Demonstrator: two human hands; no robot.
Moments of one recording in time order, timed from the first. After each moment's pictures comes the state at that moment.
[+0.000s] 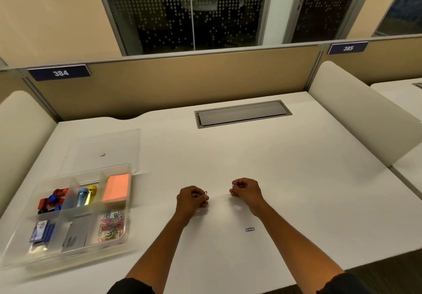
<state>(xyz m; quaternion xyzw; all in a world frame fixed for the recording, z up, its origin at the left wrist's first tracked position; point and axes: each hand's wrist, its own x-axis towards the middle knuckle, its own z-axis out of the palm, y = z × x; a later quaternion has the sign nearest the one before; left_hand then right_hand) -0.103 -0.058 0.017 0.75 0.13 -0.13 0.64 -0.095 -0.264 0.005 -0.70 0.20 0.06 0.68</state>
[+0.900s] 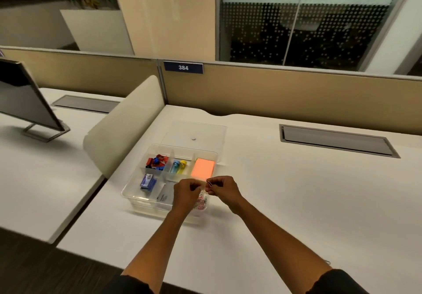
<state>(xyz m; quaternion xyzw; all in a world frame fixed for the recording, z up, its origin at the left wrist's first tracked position) -0.166 0.151 0.055 0.87 0.21 0.12 0.42 -0.107 0.017 0.054 -0.76 -0.07 0.23 0.61</state>
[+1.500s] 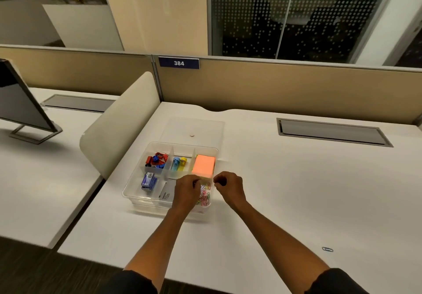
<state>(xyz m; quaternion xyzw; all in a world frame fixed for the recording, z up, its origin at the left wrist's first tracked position) -0.168 0.165 0.047 0.90 0.17 0.14 0.38 -0.117 0.022 0.044 -0.88 -0.12 0.05 0.45</state>
